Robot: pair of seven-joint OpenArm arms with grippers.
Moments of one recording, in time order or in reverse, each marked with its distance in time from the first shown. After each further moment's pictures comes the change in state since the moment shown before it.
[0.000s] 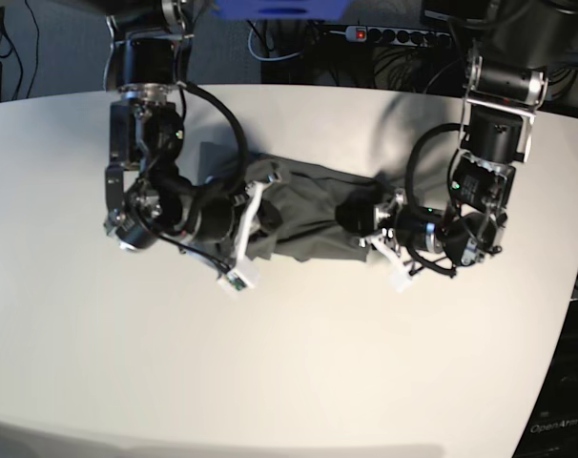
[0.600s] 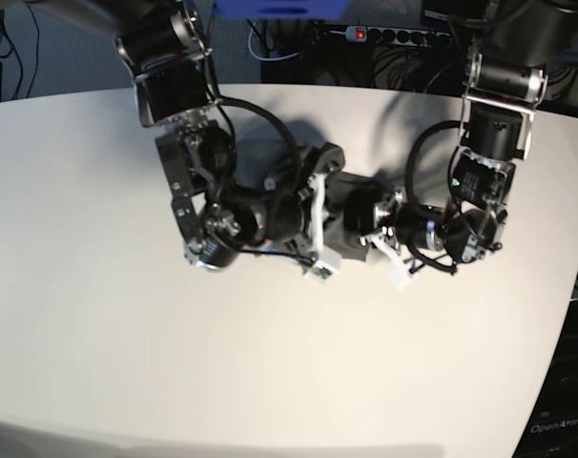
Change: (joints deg) left arm 0.8 0.0 -0.1 0.1 -0.7 -0.2 -0.7; right arm 6.6 -2.2 -14.6 -13.4 0.0 0.0 2.6
